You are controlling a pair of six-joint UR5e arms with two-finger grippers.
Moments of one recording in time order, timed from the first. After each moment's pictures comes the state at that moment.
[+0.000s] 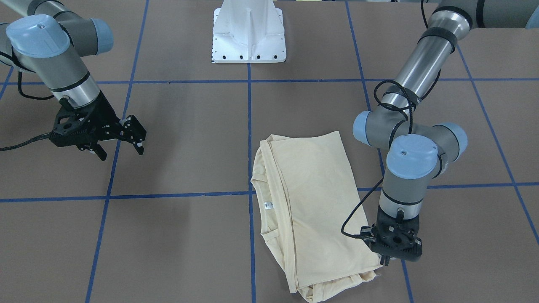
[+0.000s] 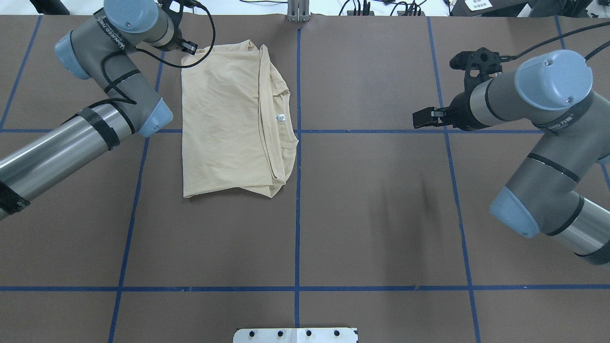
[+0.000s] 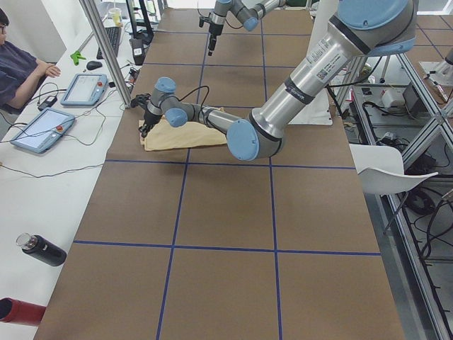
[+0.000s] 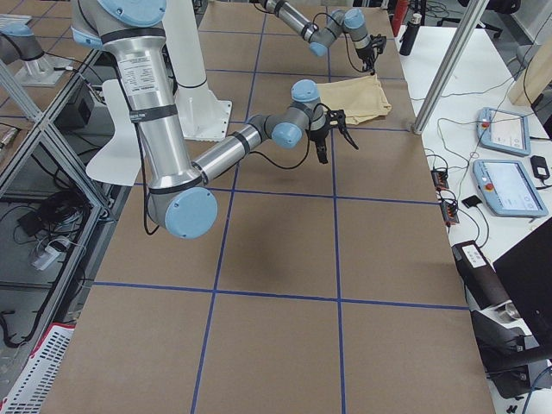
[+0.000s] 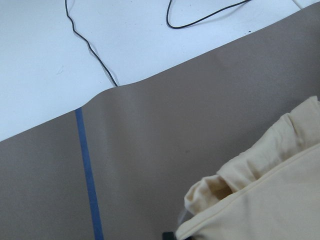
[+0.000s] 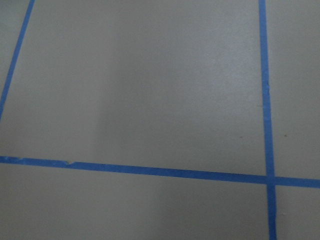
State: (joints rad) left arm -0.92 -2.36 -1.02 -2.22 -1.71 -0.52; right arm 0.80 -1.28 1.84 -1.22 1.89 1.02
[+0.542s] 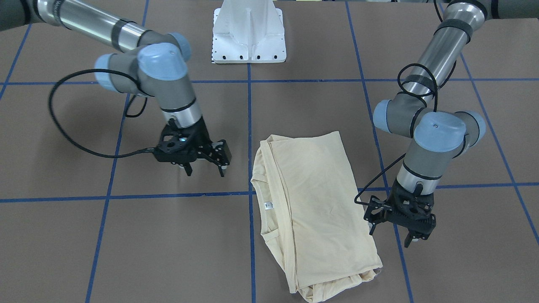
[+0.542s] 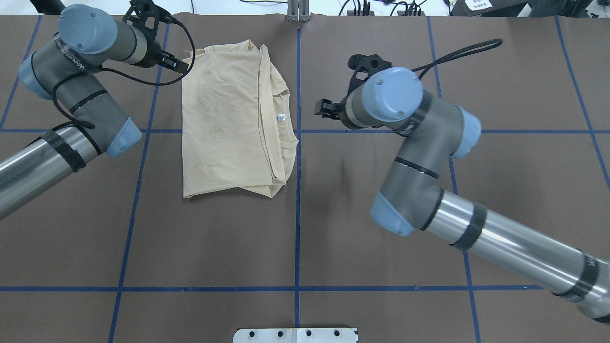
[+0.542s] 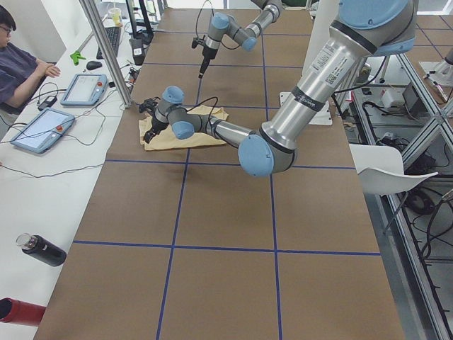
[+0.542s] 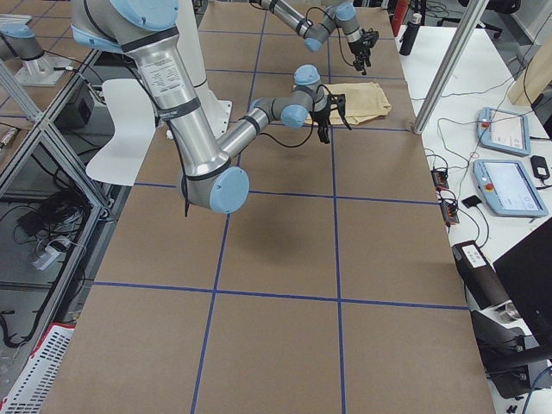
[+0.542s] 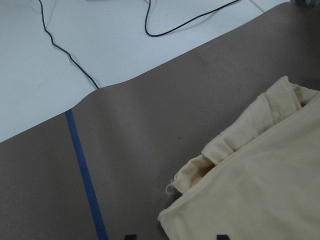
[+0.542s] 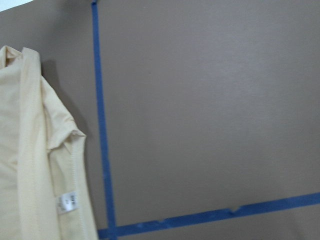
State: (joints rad) left arm -0.92 -2.20 -1.19 -2.31 -1.79 -0.52; right arm 0.60 -0.84 1.47 -1.23 1.63 1.41
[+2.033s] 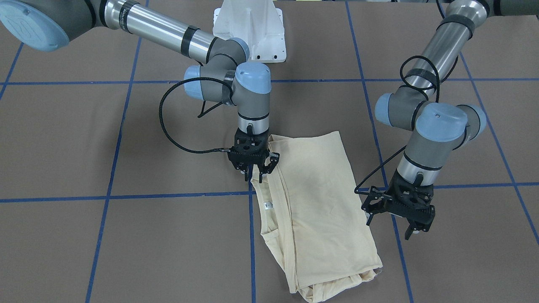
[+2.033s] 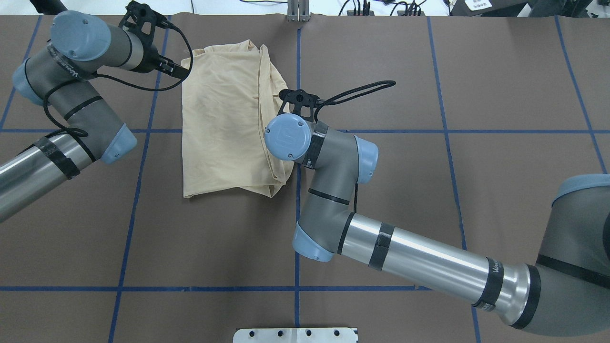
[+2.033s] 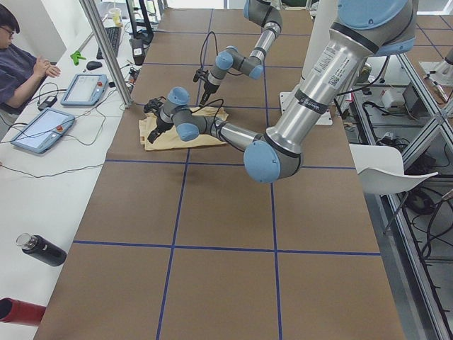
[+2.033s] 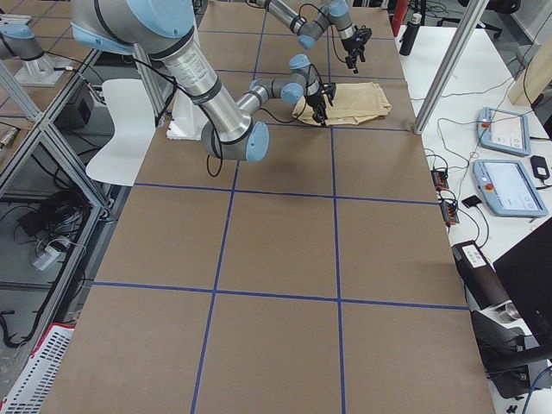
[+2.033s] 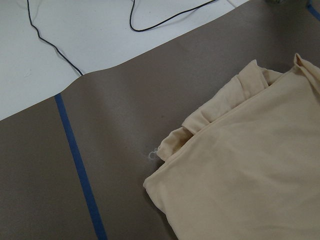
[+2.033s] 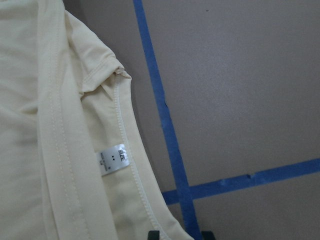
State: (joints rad) left arm -0.91 -2.17 -1.23 -2.31 -1.80 -0.53; right arm 0.47 -0.64 1.19 -1.29 1.46 1.46
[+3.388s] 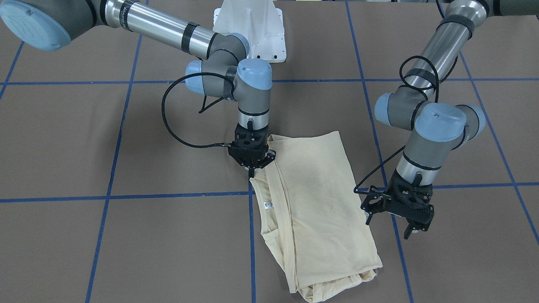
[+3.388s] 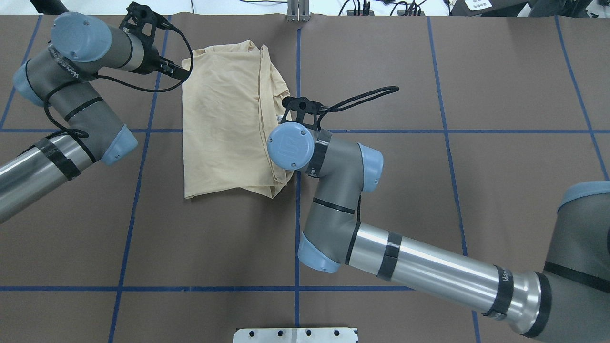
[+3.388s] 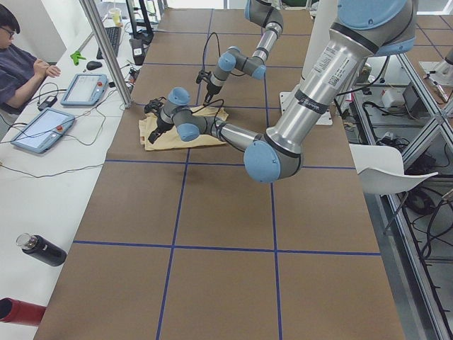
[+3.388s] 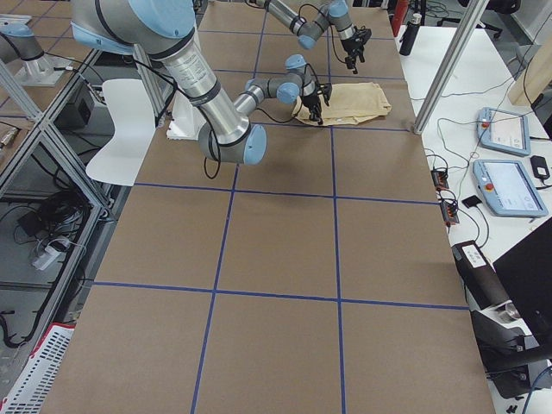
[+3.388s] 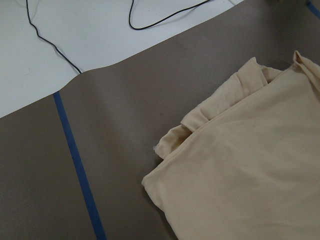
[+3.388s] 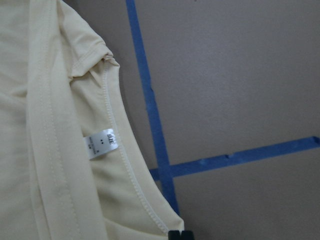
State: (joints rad) left arm -0.91 -2.17 -1.23 -2.31 -1.80 -0.53; right arm 0.45 -0.71 1.30 -1.34 1.45 1.46
